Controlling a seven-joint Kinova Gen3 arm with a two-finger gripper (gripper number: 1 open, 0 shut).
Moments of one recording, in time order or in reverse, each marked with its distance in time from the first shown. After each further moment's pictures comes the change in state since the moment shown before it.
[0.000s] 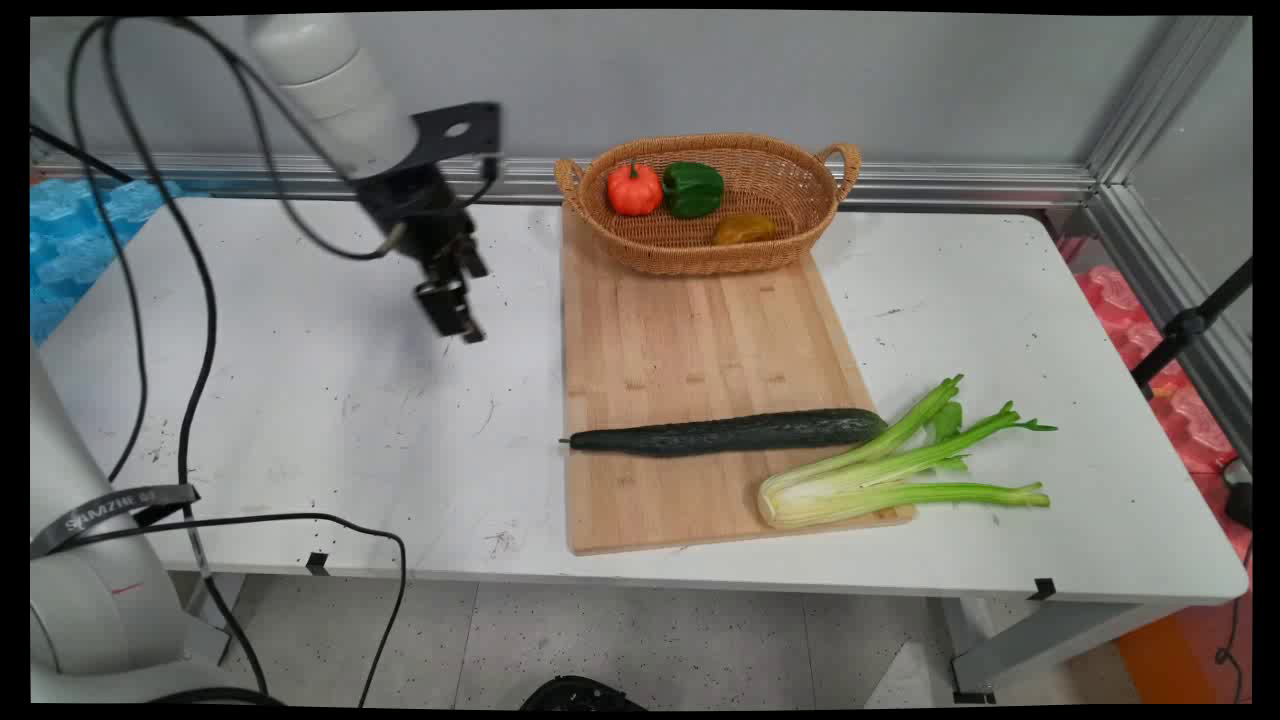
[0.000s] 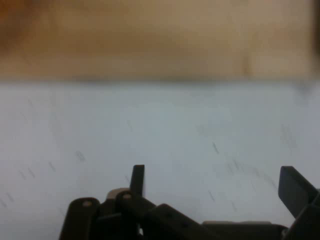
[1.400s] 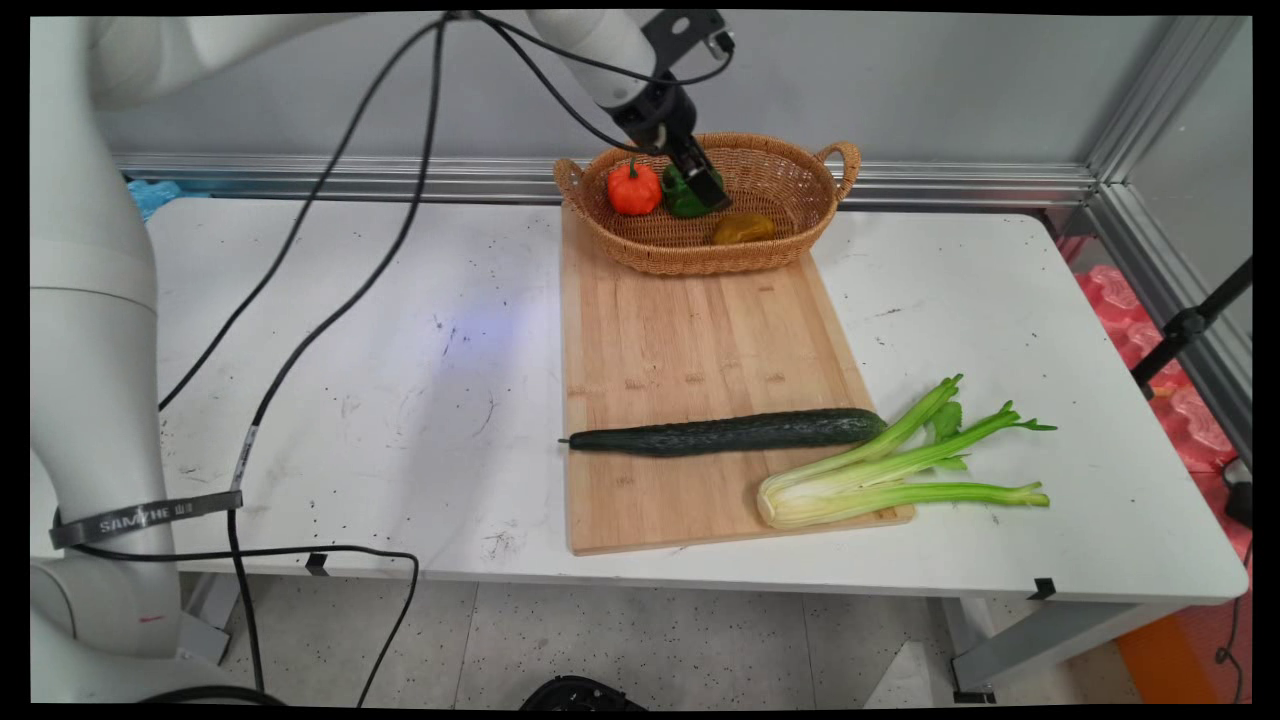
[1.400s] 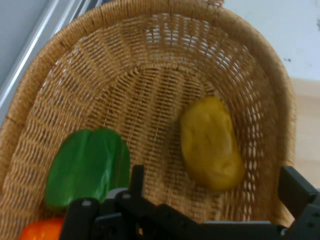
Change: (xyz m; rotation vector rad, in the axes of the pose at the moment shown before) arm 0.170 -0.119 0.073 0.153 0.392 -0.181
